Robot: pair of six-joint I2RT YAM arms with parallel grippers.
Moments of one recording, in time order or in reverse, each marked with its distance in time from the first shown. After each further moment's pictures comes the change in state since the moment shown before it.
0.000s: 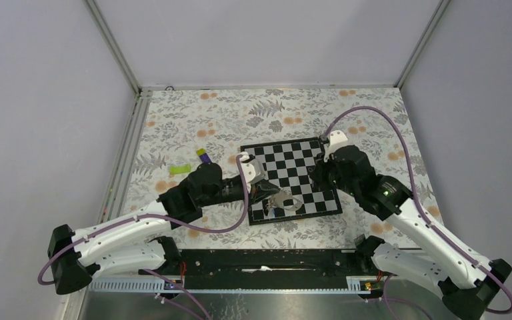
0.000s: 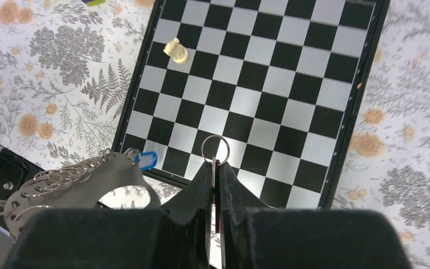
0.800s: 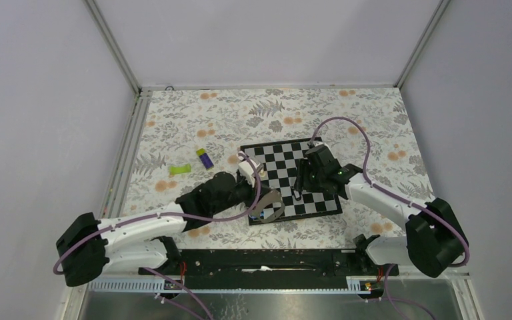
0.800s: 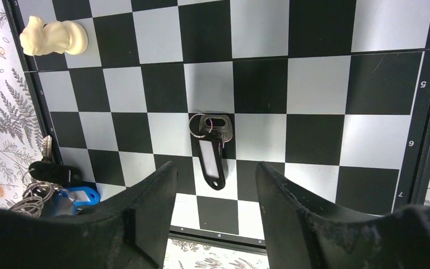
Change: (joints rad) left arm 0.015 0.108 -0.210 0.116 -0.313 -0.274; right arm -0.109 0.439 -0.198 0.270 -0.071 0.285
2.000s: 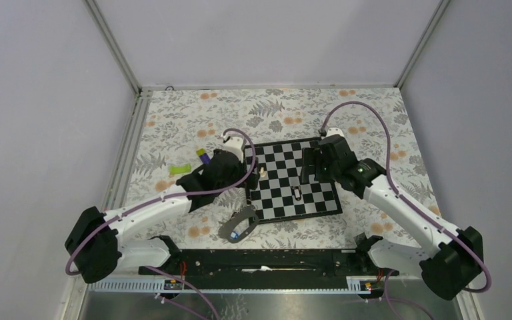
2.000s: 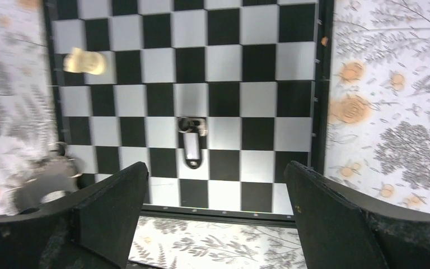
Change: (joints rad) left arm 0.173 0.105 0.129 -0.301 -0.237 -0.163; right arm -0.023 -0.149 0.159 -0.241 0.143 -0.145
